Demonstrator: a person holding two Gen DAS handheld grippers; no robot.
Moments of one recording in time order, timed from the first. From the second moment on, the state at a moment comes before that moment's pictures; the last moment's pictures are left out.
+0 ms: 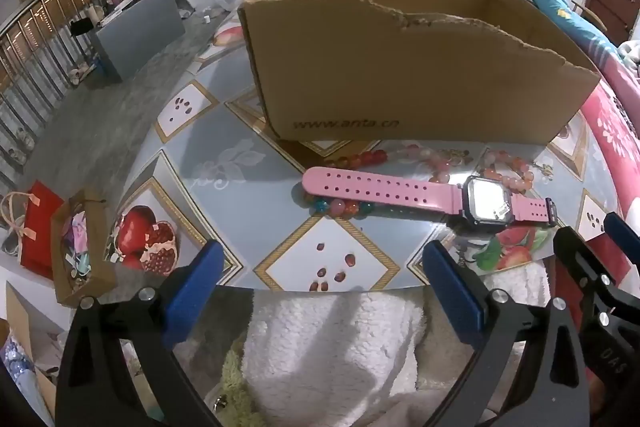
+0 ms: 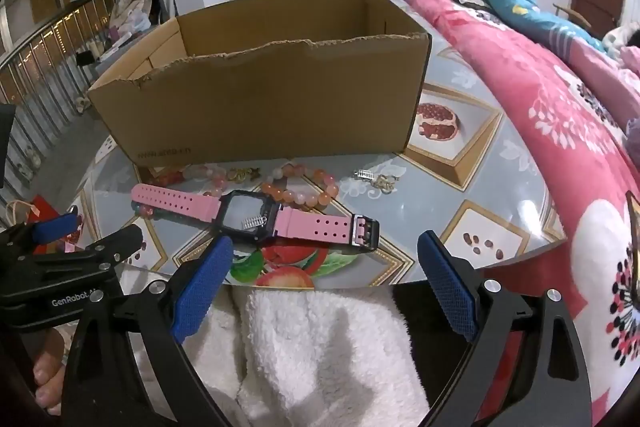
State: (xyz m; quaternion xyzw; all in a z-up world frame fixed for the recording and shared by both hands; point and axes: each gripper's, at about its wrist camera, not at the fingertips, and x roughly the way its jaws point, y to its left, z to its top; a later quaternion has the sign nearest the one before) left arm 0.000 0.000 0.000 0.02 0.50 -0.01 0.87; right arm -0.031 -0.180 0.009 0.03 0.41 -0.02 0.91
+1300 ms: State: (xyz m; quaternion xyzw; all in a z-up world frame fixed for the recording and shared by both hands) left arm -0.001 0.006 -0.006 0.02 0.50 -0.01 0.86; right arm -0.034 -0.172 0.012 0.03 0.41 -0.02 0.91
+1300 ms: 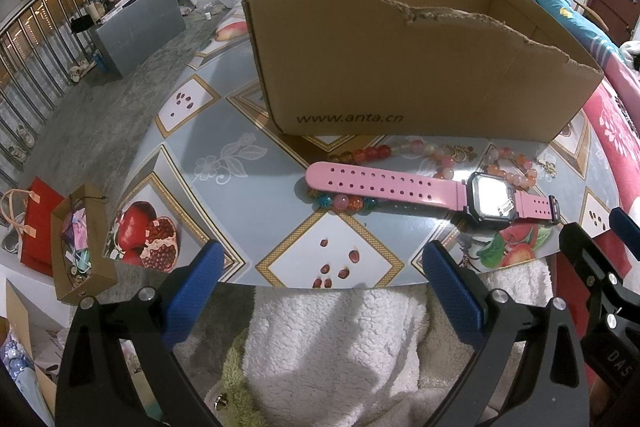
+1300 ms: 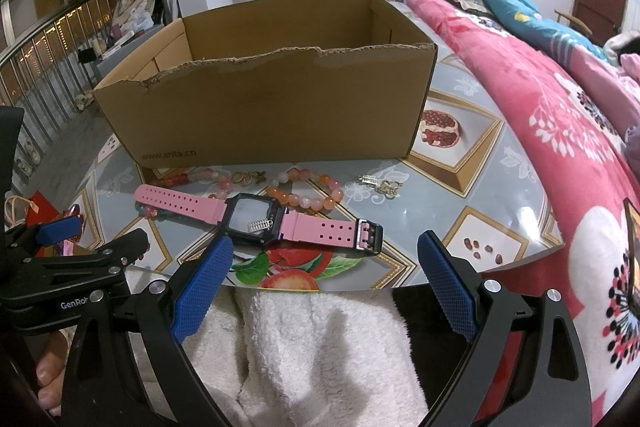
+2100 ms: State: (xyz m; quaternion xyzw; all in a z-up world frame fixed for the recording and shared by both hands) left arm 0.000 0.009 -0.007 0.02 0.50 -0.01 0.86; right arm -0.034 -0.171 0.012 0.03 0.41 -0.02 0.91
